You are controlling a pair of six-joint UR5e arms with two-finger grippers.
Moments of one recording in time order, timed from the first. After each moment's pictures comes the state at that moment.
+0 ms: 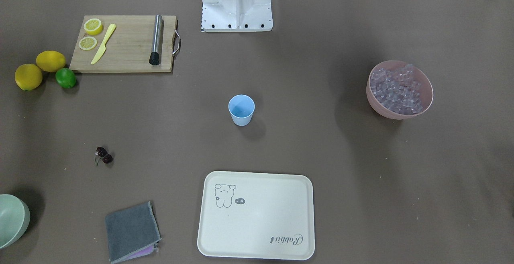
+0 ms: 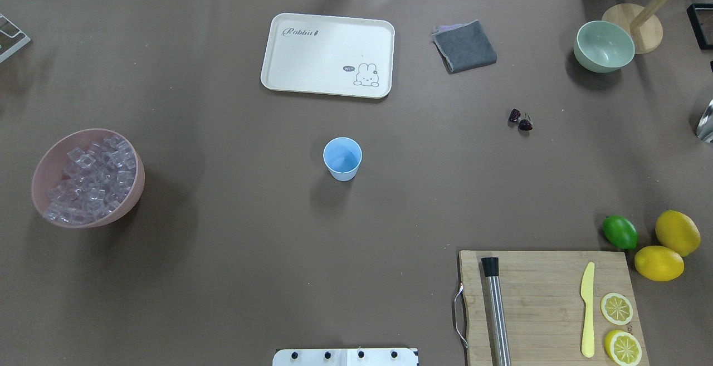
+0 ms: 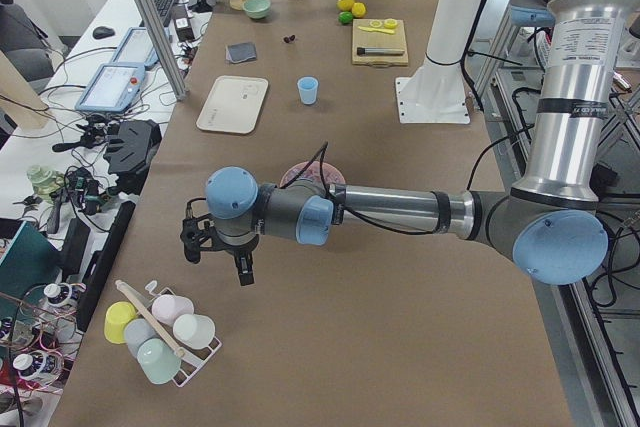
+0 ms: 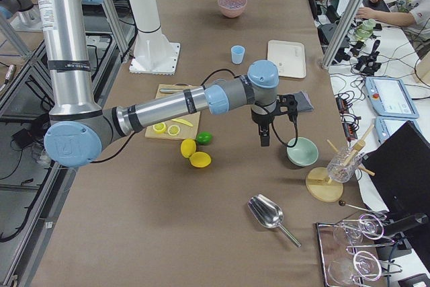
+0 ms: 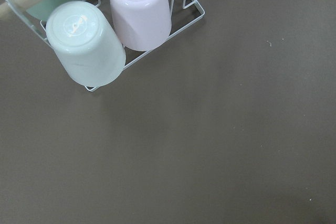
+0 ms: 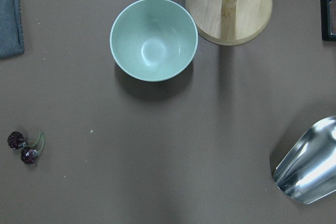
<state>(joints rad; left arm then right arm) -1.60 -1.67 -1.54 -1.70 -2.45 -0.41 1.43 -1.48 1.80 -1.51 2.32 0.32</state>
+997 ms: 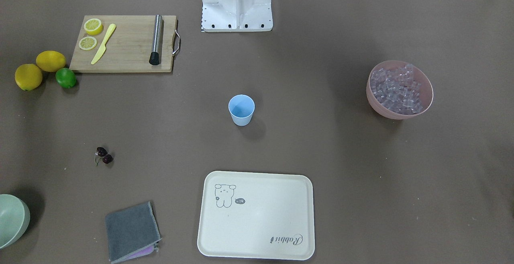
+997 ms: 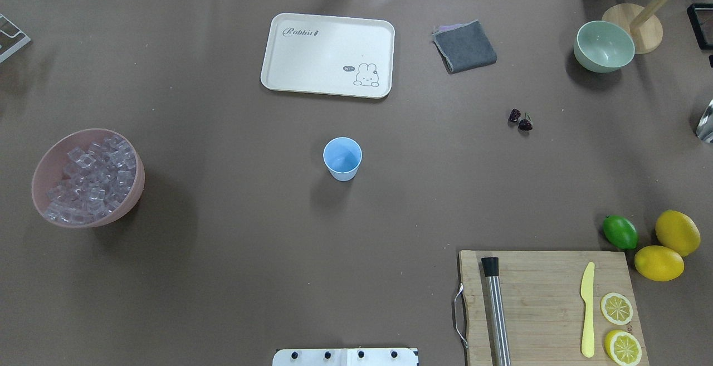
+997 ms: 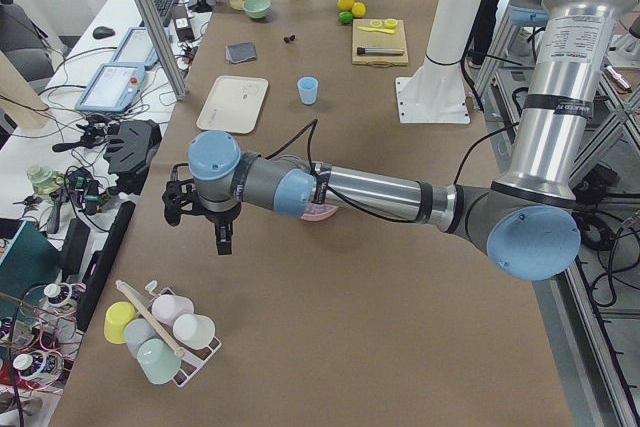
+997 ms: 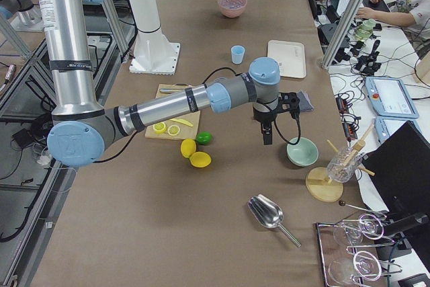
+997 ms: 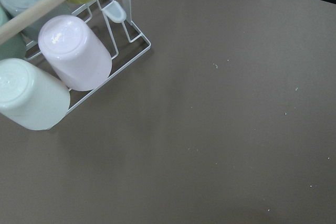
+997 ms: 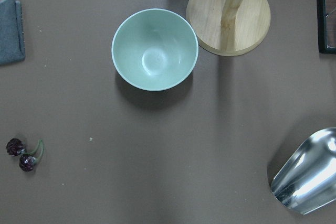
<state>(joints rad) -1.56 -1.77 -1.55 -1.76 -2.39 -0.41 1.43 -1.47 1.80 -1.50 2.30 0.32</state>
